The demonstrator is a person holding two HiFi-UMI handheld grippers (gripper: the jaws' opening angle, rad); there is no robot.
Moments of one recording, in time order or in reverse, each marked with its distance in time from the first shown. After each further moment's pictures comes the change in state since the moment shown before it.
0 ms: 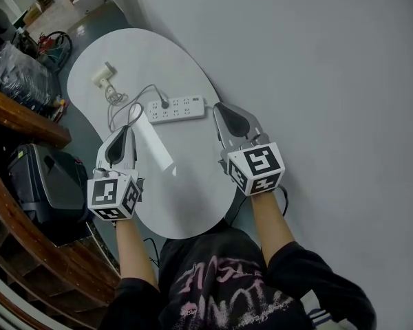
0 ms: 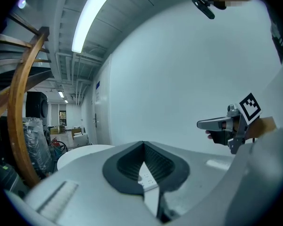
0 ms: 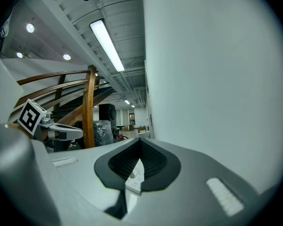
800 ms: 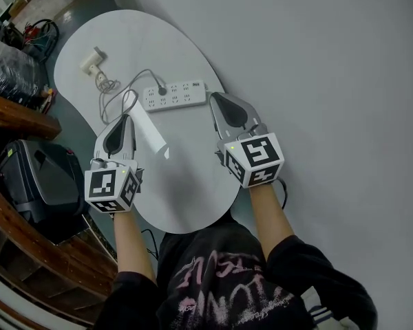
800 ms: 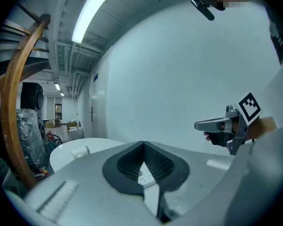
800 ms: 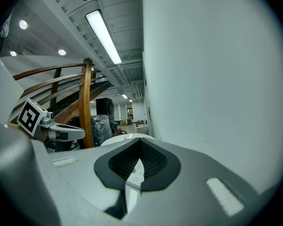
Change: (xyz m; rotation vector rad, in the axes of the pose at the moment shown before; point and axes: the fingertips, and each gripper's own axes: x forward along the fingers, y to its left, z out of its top) left arm 0.027 0.019 -0.032 -0.039 0.039 -0.057; right arm 0.032 0.008 -0.031 0.014 0.074 -0.031
